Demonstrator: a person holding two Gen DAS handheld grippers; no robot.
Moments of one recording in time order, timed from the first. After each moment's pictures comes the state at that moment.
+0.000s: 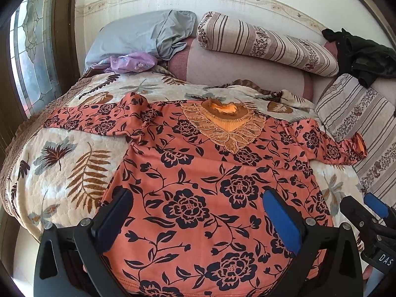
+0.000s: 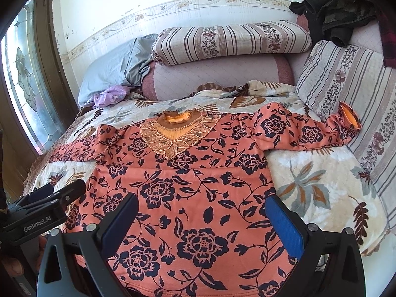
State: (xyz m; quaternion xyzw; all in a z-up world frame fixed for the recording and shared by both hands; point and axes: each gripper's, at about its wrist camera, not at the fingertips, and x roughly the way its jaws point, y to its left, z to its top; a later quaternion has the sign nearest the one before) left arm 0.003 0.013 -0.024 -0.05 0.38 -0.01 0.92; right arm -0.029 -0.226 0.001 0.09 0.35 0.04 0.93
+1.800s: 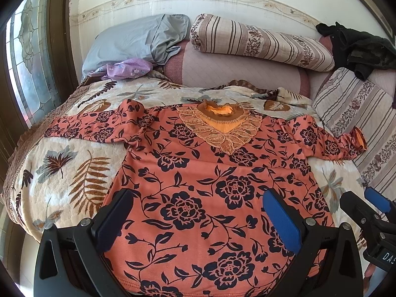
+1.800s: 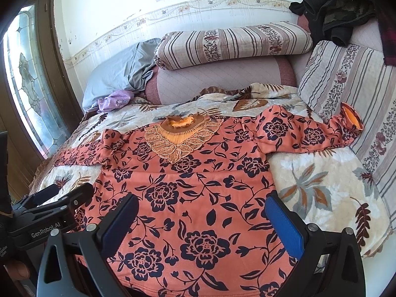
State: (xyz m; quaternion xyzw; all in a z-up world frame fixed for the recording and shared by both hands) left arm -0.001 0.001 -0.017 -0.03 0.37 -0.01 0.93; right arm -0.033 -0.231 0.007 0.10 0.34 0.05 0.93
